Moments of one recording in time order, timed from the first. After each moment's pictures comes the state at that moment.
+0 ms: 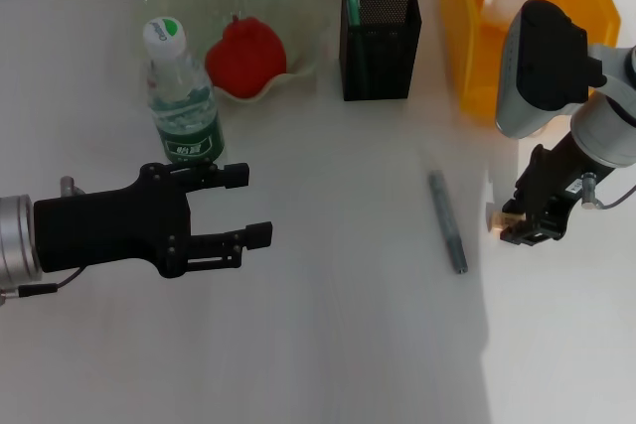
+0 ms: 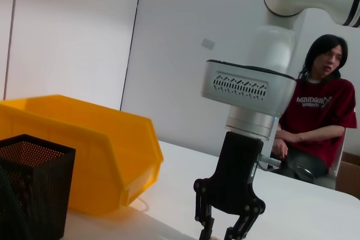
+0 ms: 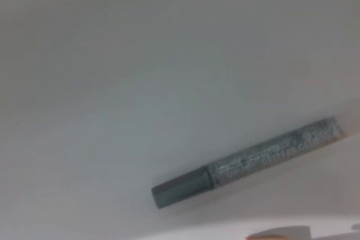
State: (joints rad) left arm -0.38 -2.06 0.88 0.65 1.79 1.68 -1.22; right arm 0.80 2.08 -1.26 -0.91 -2.74 -1.49 1.93
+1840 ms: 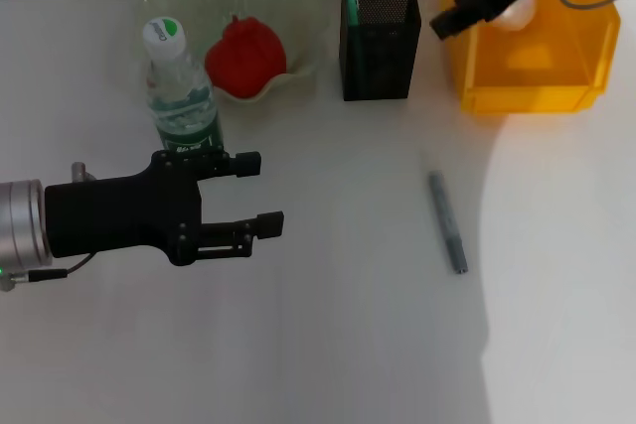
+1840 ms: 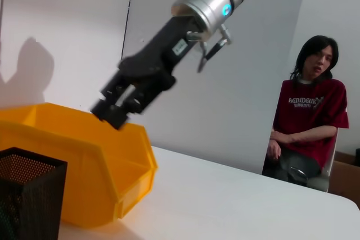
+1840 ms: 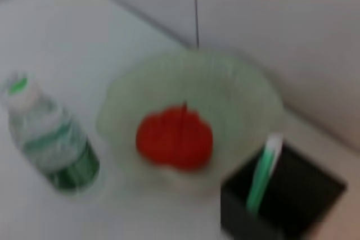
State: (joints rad) left arm -0.41 -2.06 0.88 0.65 1.79 1.68 -1.23; right arm 0.96 2.00 -0.98 -1.05 -2.54 -1.51 2.34
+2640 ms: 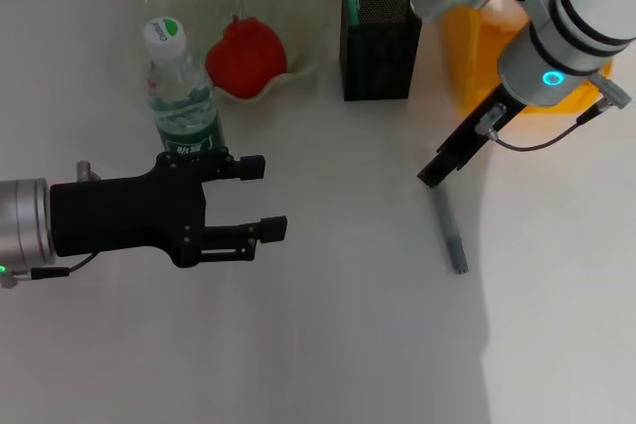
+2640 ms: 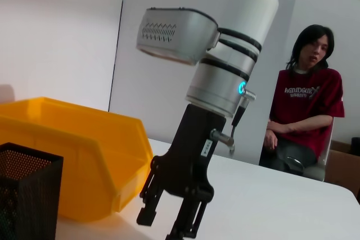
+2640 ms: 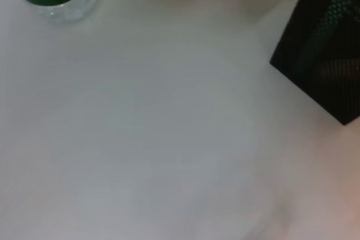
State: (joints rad) left arm -0.43 -2.06 0.88 0.65 1.82 1.67 -1.23; right arm 0.92 2.09 -1.35 -0.90 -2.68 -1.38 2.55
